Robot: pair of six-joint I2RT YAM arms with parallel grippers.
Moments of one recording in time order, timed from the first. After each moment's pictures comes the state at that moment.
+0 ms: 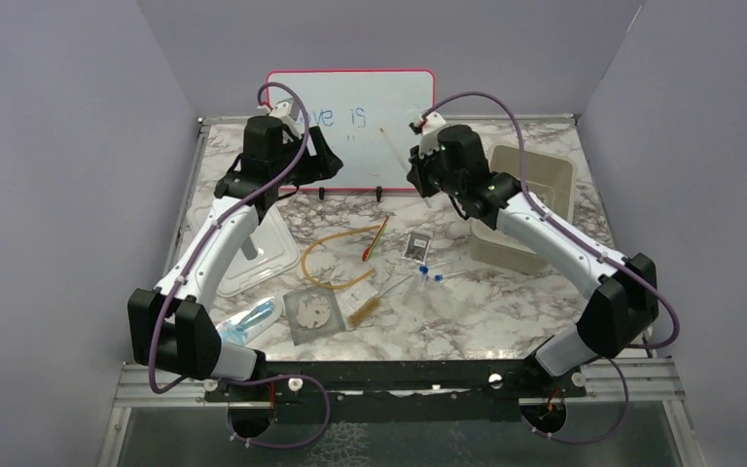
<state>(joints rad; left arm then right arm) -0.25 1.41 1.26 -0.31 0.24 -0.45 0.62 1.56 1.35 -0.28 0.01 0.00</state>
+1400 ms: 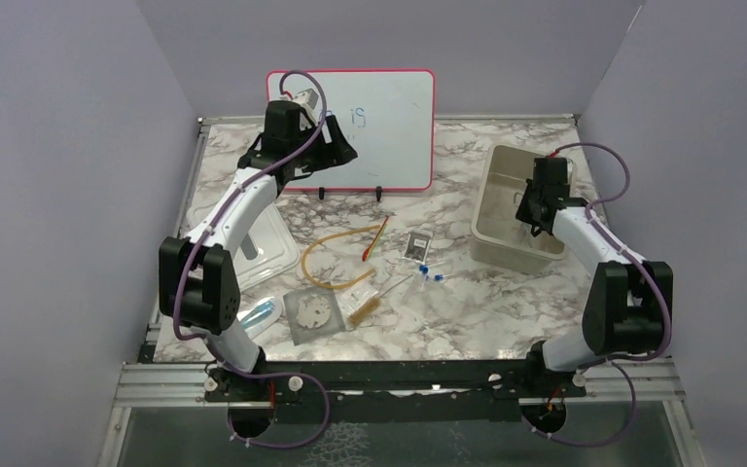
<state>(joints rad) -0.25 1.66 1.42 -0.27 0.33 -0.47 0.01 1.48 0.97 -0.32 0.22 0.31</state>
